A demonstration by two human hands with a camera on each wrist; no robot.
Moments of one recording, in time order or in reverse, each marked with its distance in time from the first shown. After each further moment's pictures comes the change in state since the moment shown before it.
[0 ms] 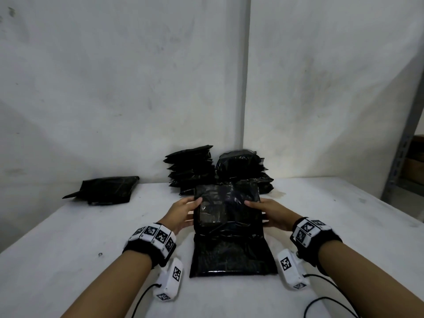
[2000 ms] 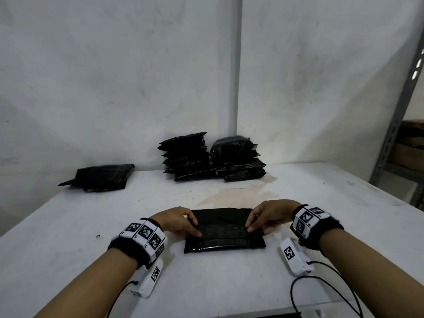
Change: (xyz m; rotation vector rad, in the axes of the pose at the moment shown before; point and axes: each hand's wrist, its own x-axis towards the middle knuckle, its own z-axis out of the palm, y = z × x) left_hand -0.042 -0.006 -0.001 0.943 -0.242 -0.187; right_hand -0.044 0.004 -0.005 -0.517 -0.318 0.264
